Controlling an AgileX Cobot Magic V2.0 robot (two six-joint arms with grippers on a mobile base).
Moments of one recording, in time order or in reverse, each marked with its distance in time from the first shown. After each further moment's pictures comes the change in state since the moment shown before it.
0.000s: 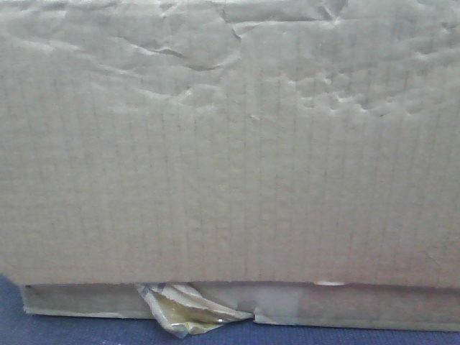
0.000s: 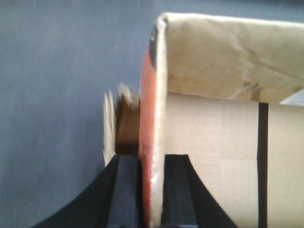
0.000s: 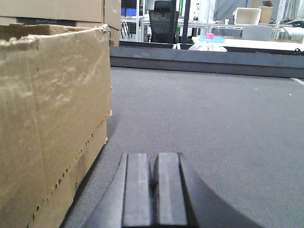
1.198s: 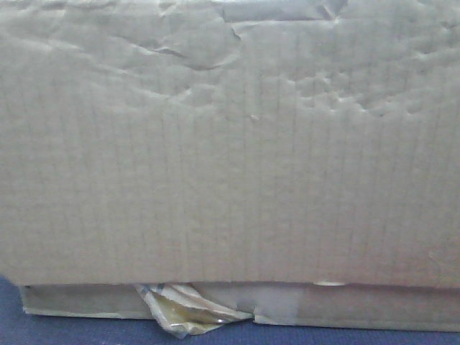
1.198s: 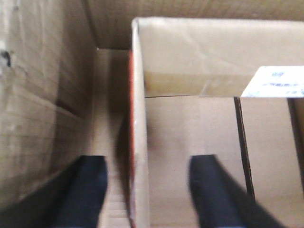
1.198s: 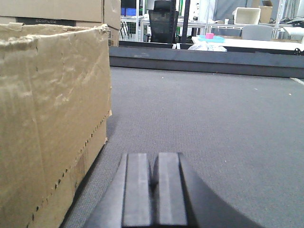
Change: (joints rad) left arm -0.032 0.201 0.192 -0.076 -0.060 -0.098; right arm 0.000 0.000 0.000 0.000 0.000 0.000
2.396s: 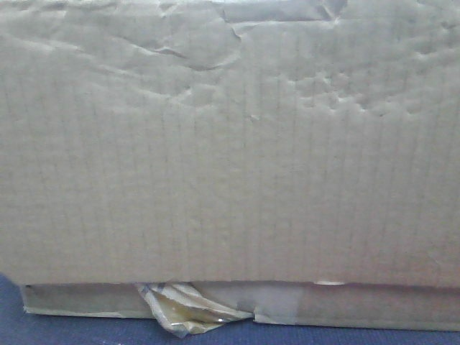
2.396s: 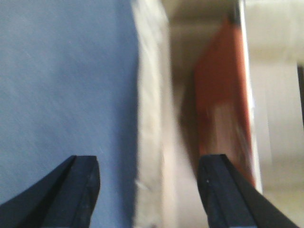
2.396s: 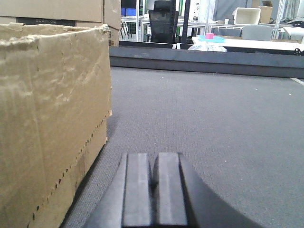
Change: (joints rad) left arm 0.111 -0.106 0.075 -0.088 0.139 0.217; right arm 0.000 0.000 0.000 0.000 0.000 0.000
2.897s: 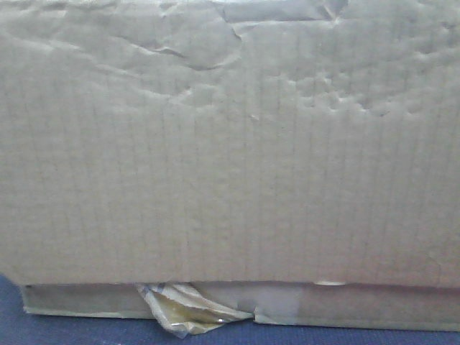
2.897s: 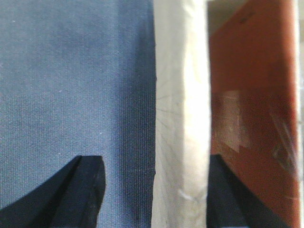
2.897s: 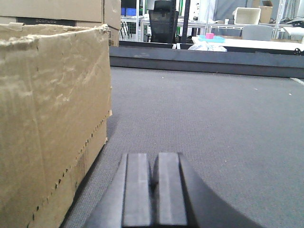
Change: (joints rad) left arm 0.084 0.000 0.020 -0.094 0.000 0.065; right arm 0.000 0.000 0.000 0.000 0.000 0.000
